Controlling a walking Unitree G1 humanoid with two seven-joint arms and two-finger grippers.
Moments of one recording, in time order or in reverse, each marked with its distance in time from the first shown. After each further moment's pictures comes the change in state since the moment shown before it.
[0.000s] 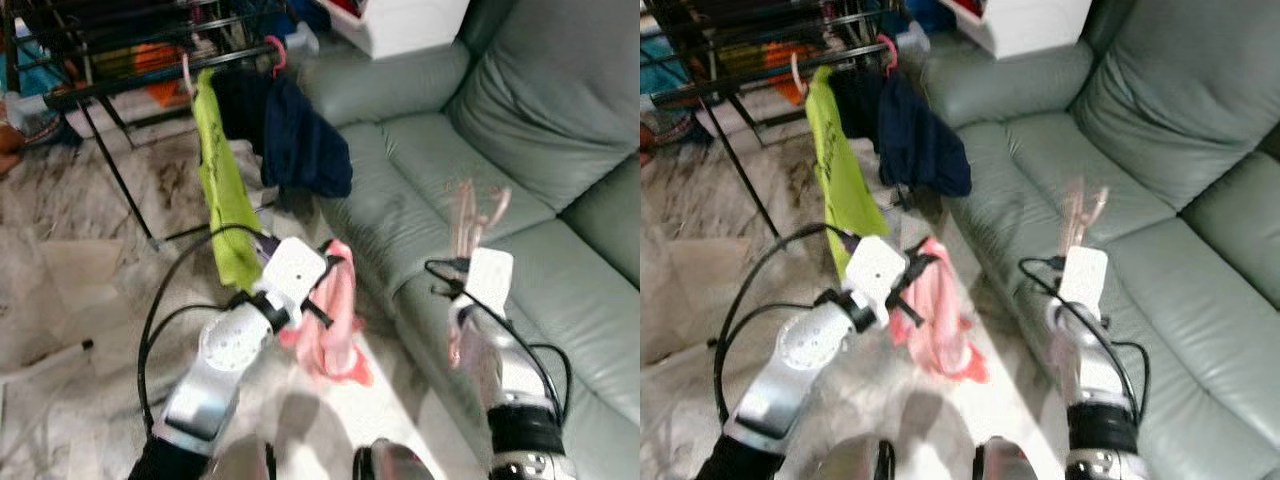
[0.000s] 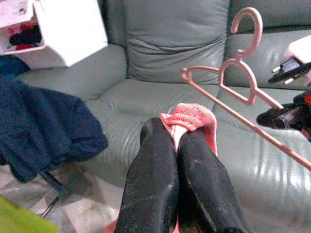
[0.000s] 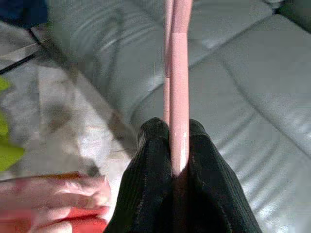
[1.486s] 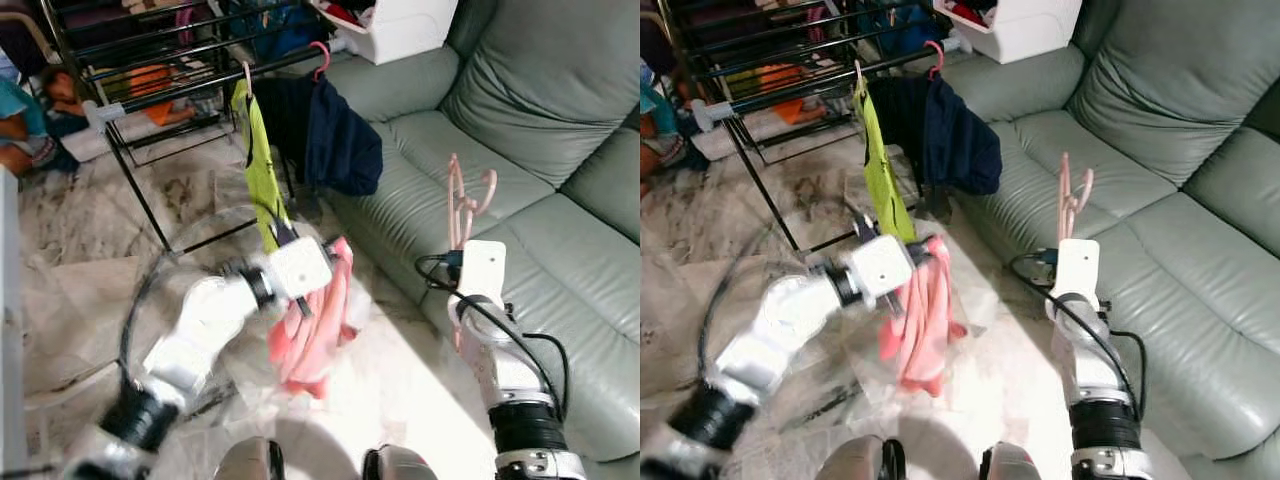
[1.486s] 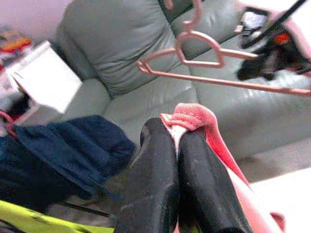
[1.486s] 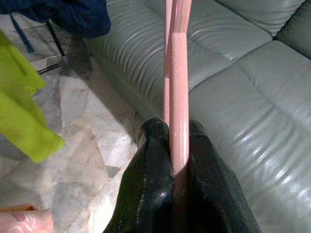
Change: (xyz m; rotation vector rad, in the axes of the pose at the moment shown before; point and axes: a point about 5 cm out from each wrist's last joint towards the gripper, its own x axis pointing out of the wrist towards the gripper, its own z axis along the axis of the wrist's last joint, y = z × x) left arm 0.013 0.036 0.010 0.427 -0.016 -0.248; right arm 0.003 0.004 0.008 -0.130 -0.098 0.041
